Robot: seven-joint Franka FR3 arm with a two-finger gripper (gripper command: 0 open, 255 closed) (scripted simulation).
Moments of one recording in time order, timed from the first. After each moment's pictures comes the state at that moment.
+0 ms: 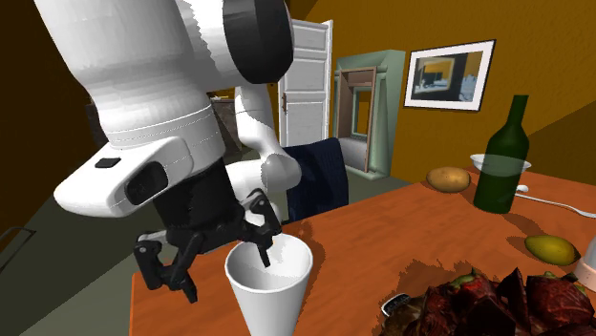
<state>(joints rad) -0.05 -0.26 -0.41 -2.10 0.07 1.71 -0.41</state>
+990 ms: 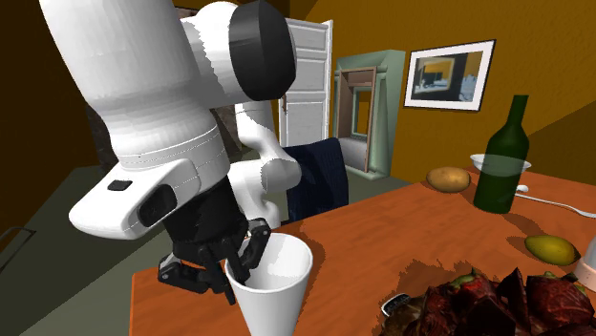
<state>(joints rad) -0.05 -0.27 -0.41 -2.15 0.07 1.76 -0.41</state>
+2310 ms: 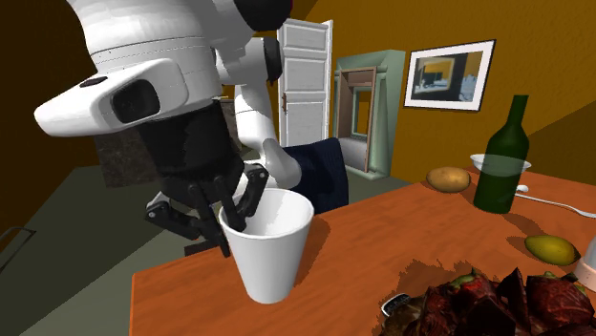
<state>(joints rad) -0.05 -0.27 -0.40 -1.96 0.07 1.57 -0.38</state>
